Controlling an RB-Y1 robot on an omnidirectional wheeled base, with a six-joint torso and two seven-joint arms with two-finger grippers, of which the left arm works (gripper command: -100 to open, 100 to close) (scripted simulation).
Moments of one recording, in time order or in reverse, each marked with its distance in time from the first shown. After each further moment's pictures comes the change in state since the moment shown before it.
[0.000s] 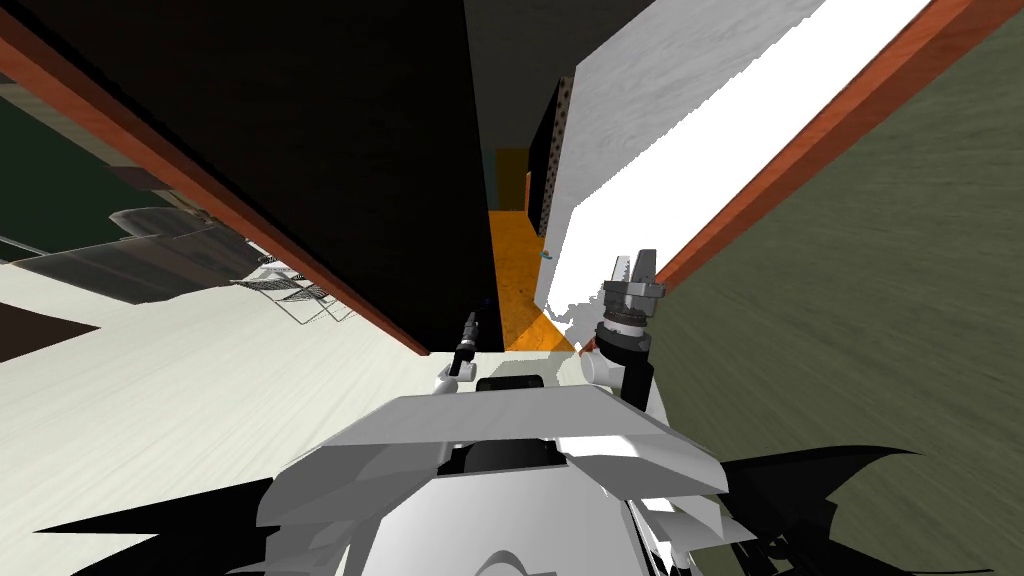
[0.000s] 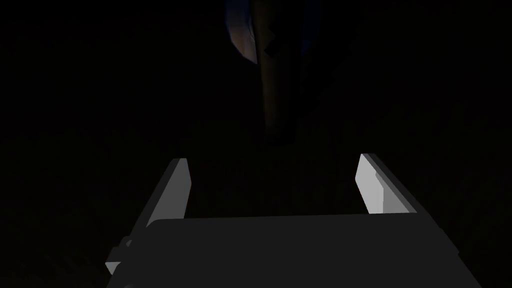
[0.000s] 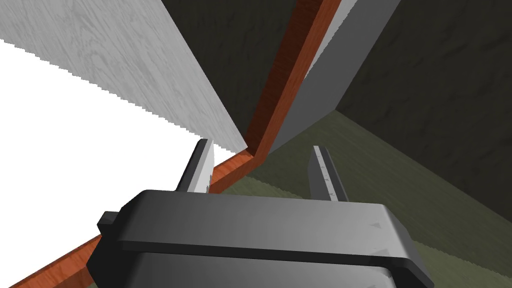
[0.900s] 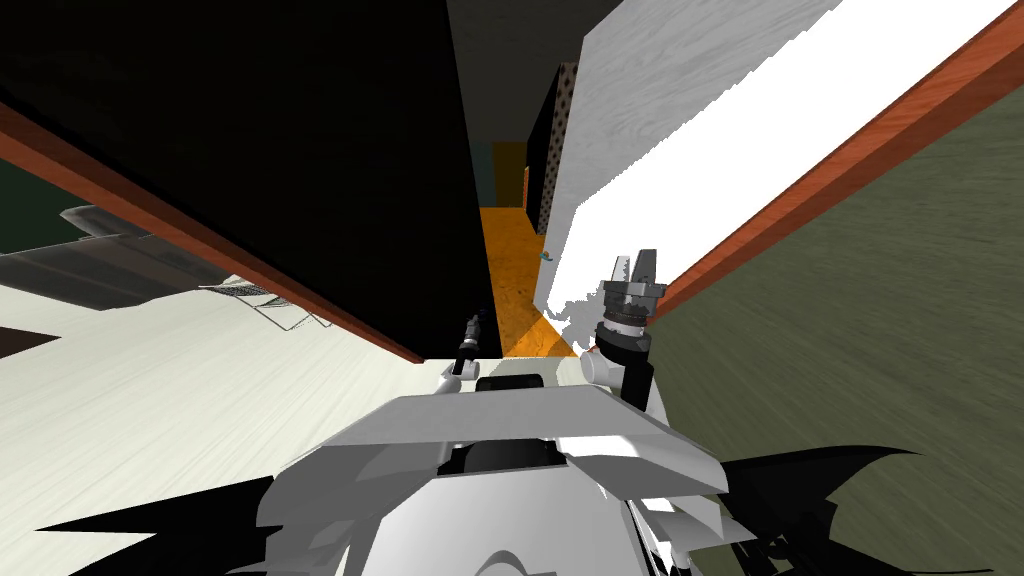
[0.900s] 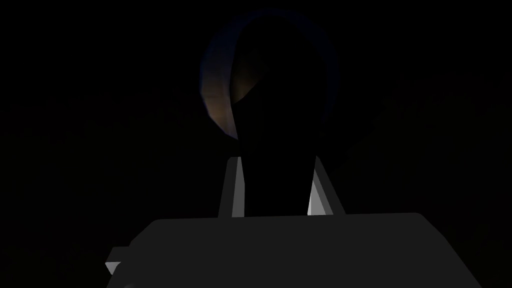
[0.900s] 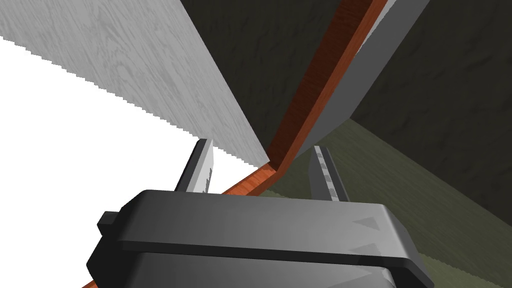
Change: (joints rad) arm -0.022 -0.027 0.010 0.028 0.005 -0.011 0.001
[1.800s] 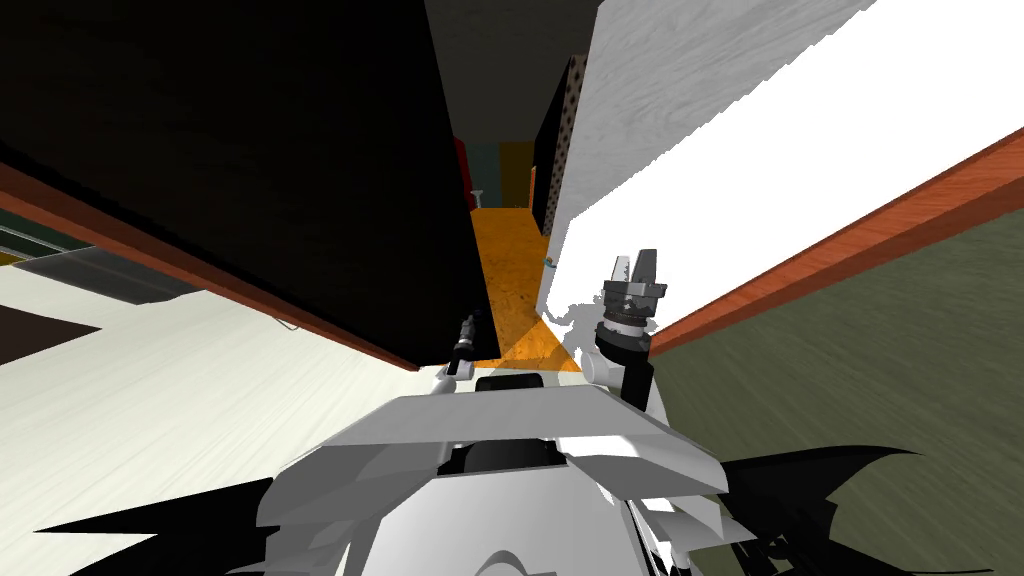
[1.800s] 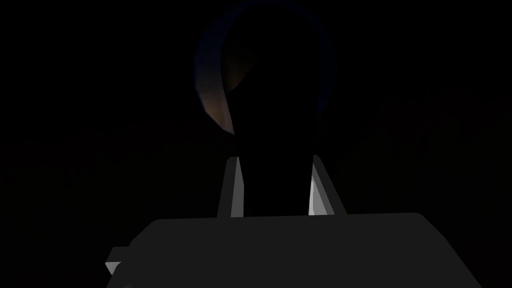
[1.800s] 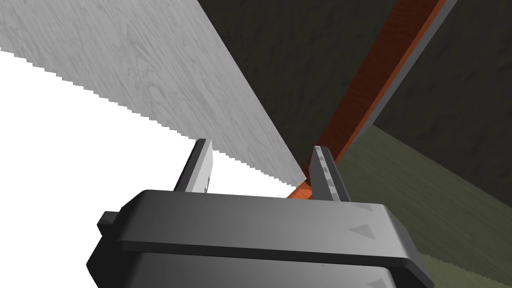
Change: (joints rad) arm 0.020 0.034 0.029 -0.033 -0.007 0.033 0.004
